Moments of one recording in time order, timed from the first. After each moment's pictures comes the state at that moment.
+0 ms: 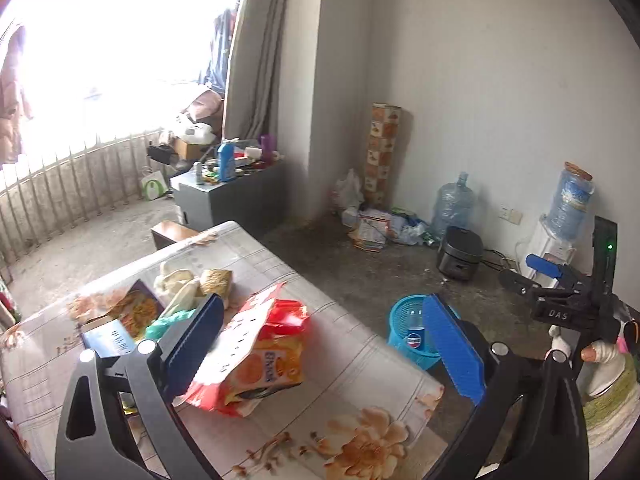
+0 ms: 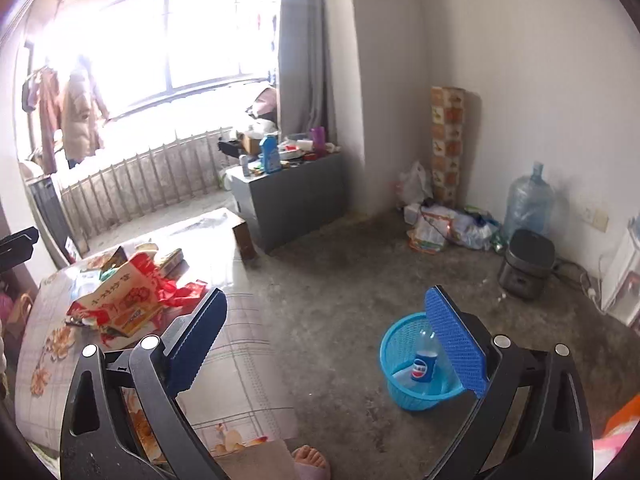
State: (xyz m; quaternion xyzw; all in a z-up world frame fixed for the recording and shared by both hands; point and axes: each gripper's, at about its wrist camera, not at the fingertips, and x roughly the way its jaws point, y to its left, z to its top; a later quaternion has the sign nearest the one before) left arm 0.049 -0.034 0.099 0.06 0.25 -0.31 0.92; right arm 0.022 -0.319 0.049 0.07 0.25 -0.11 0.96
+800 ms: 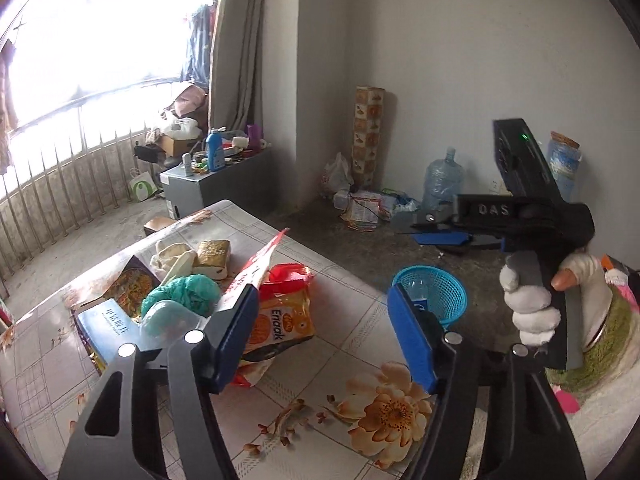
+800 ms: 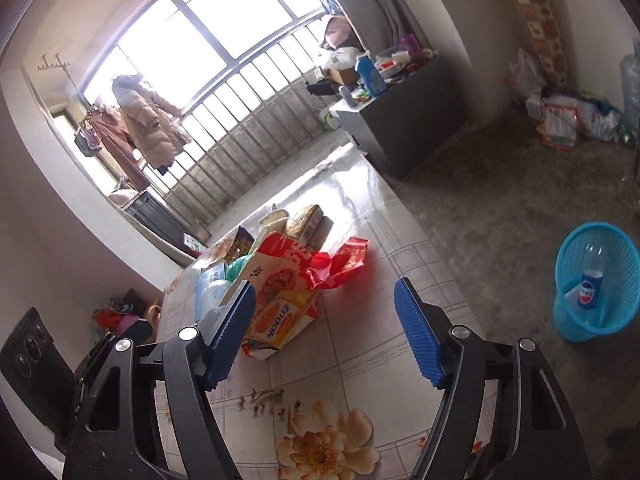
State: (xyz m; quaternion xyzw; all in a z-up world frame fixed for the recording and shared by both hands) left arm 0.040 -0.030 0.047 0.11 0.25 -0.35 0.89; right arm 0.111 -0.266 0.027 0.28 0.36 0.09 0.88
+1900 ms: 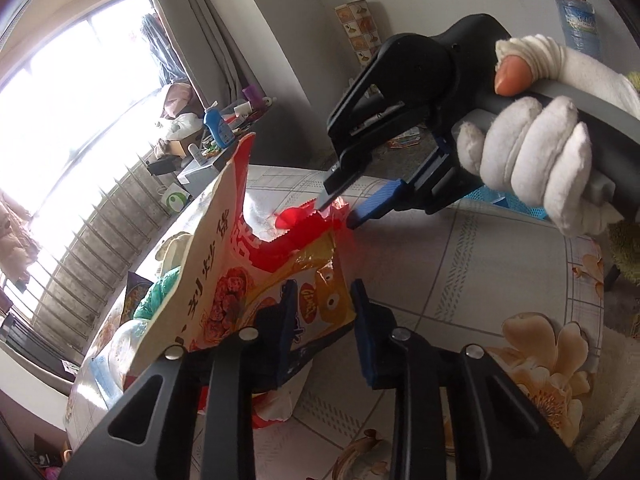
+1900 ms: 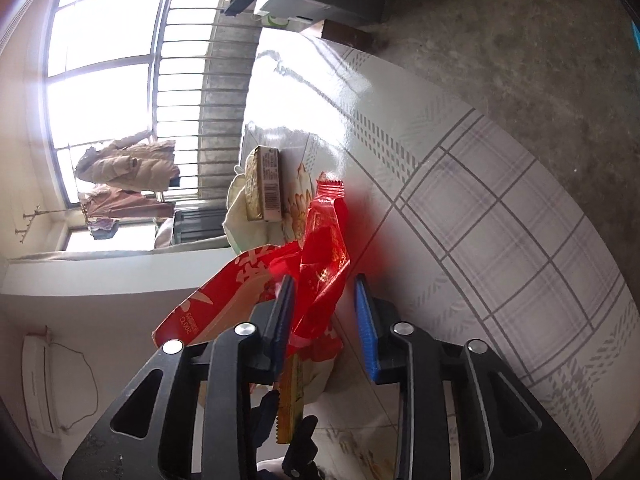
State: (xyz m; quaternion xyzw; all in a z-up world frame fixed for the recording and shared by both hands) left arm 0.100 -0.104 -0.061 0.31 0.27 -0.26 0.87; right arm 0.215 -0.277 -0.081 0.55 0.51 0.16 0.64
